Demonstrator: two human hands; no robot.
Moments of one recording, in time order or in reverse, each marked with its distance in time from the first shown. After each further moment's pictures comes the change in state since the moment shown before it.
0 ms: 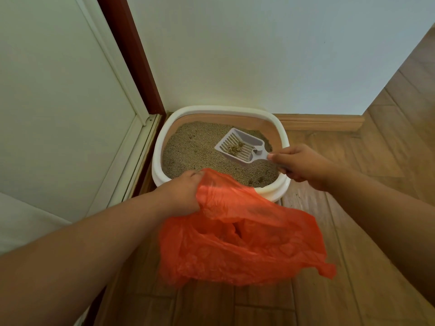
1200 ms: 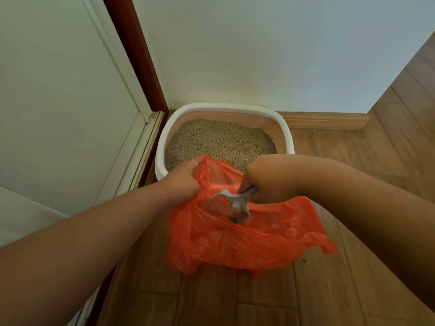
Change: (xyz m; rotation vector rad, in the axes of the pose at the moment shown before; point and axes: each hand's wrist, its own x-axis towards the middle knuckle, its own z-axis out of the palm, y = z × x) left_hand -0.005 0.007 -0.016 -0.687 0.116 -0.168; right_hand -0.040 -0.083 0.066 -1.277 -0.496 -0.477
